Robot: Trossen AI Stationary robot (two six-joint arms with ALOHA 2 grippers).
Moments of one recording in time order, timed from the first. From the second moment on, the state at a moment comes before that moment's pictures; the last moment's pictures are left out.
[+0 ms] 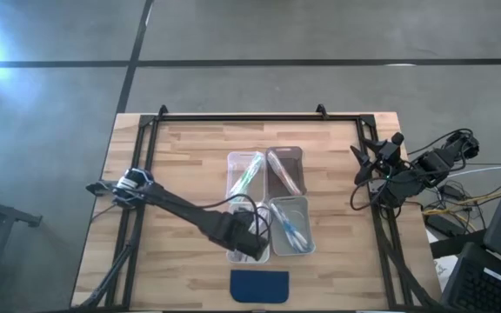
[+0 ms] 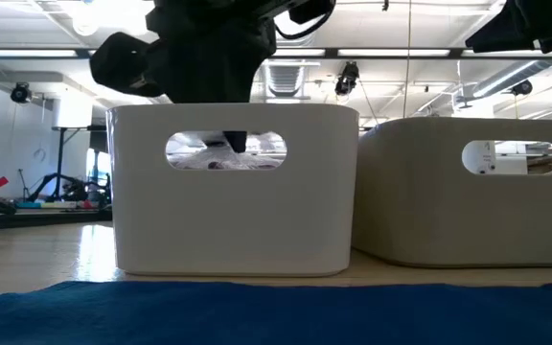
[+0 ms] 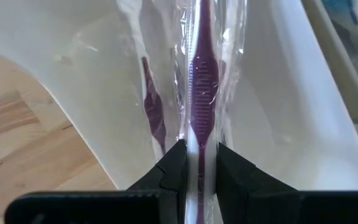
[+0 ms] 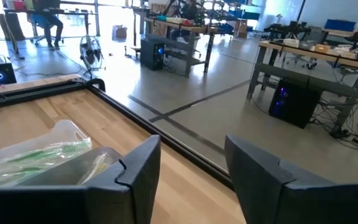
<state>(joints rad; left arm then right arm) -0.40 1.99 1.68 -0.98 -0.20 -1.45 0.57 0.43 0.67 -0.89 1.33 0.57</state>
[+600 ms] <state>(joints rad) -0.40 1.99 1.61 -0.89 -0.15 -1.37 0.57 0.43 0.67 -0.89 1.33 0.57</state>
